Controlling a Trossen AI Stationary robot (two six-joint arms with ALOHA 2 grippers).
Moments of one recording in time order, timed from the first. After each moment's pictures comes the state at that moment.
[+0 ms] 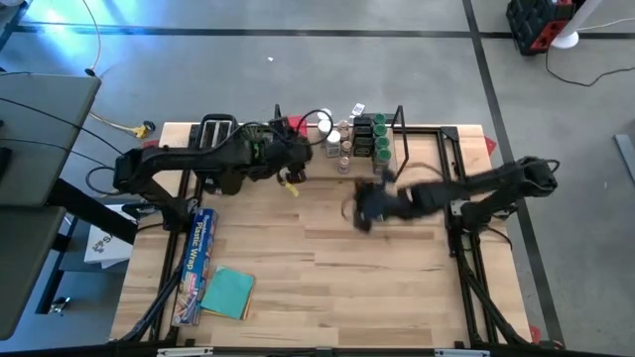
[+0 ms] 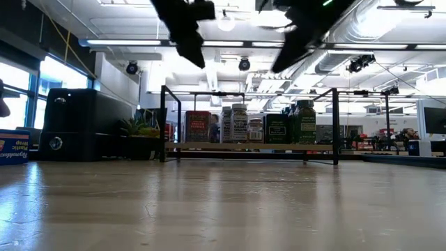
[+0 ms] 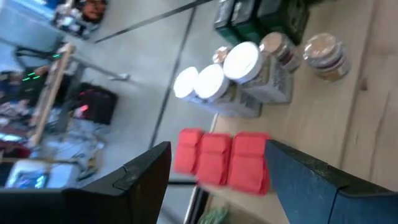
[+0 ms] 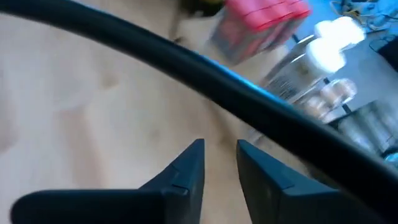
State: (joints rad) left arm 0.16 1.56 1.35 -0.57 -0.73 0.36; right arm 0.15 1.43 1.08 -0.55 0.61 0.23
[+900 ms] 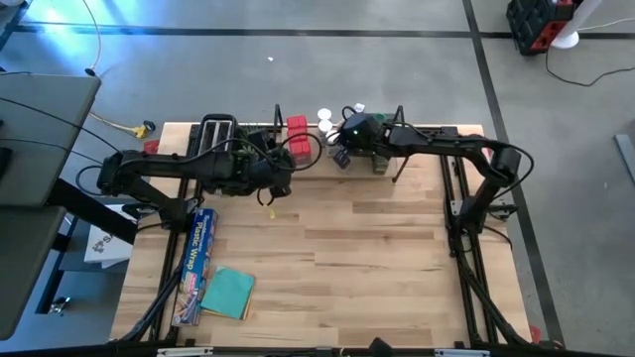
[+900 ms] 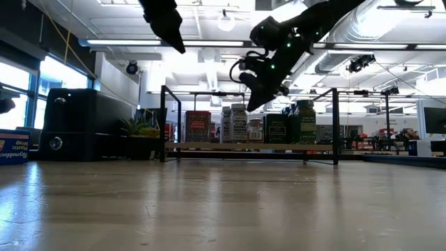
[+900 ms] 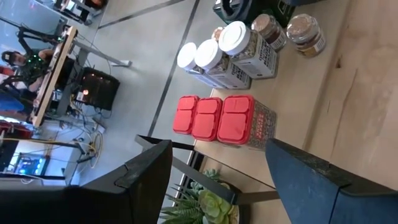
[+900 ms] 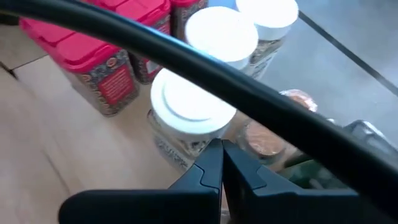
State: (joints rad) left arm 0.00 1.44 1.35 -0.84 -0.86 0.12; right arm -0.44 1.72 1.22 -0.27 0.25 0.07
